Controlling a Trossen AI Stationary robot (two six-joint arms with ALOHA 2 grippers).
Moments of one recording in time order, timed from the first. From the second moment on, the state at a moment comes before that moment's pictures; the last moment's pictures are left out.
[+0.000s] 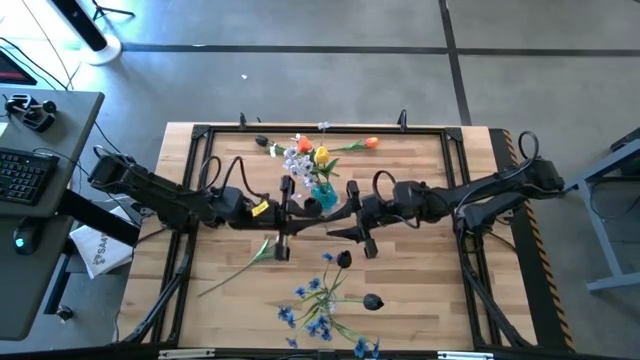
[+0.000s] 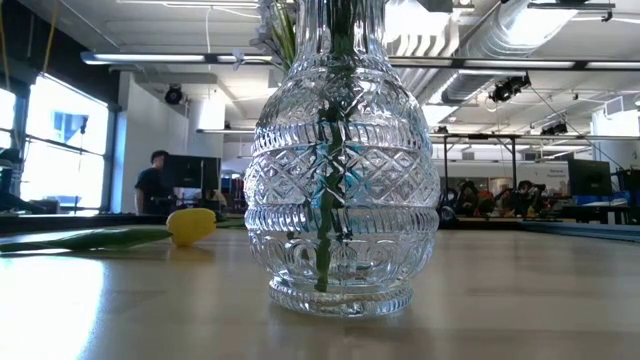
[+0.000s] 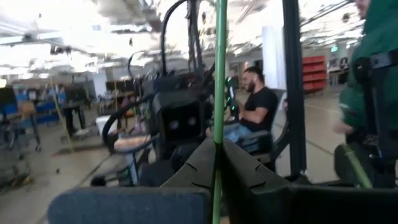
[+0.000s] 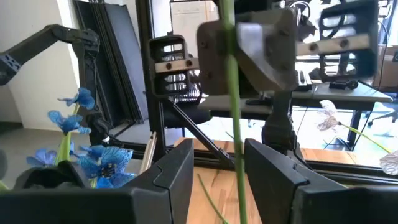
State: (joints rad) left arm -0.27 1.37 0.90 0.68 -0.23 0.17; right arm 0.16 1.41 0.90 0.56 -0.11 0.02
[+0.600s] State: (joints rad) left arm -0.25 1.37 0.90 0.63 -0.23 0.13; right arm 0.16 1.42 0.90 0.53 -0.03 -0.03
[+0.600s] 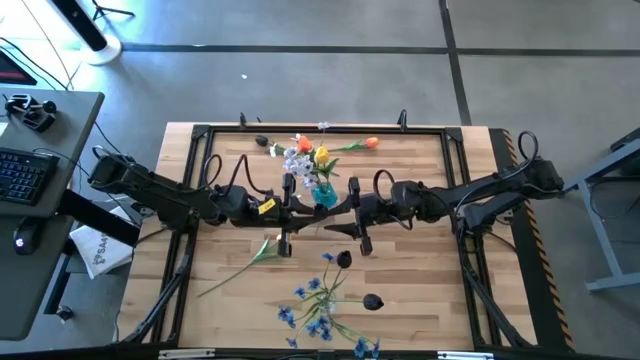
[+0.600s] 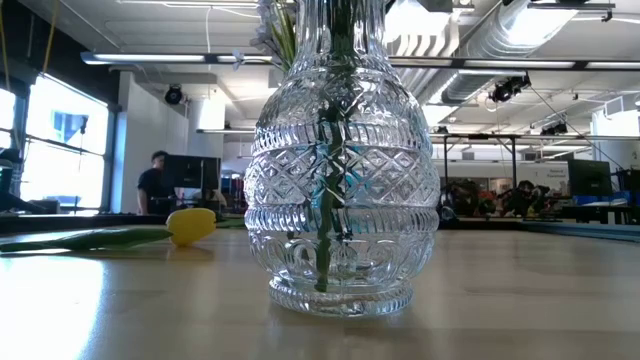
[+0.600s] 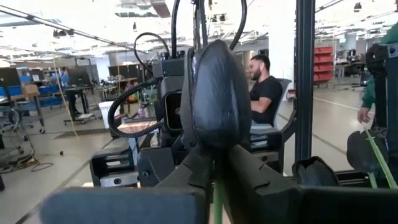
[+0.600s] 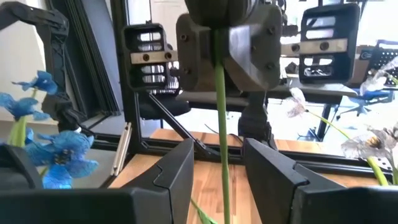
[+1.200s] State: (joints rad) left arm -0.25 1.40 0.90 0.63 -0.22 0.13; right arm 0.15 1.53 0.90 0.62 0.03 -0.07
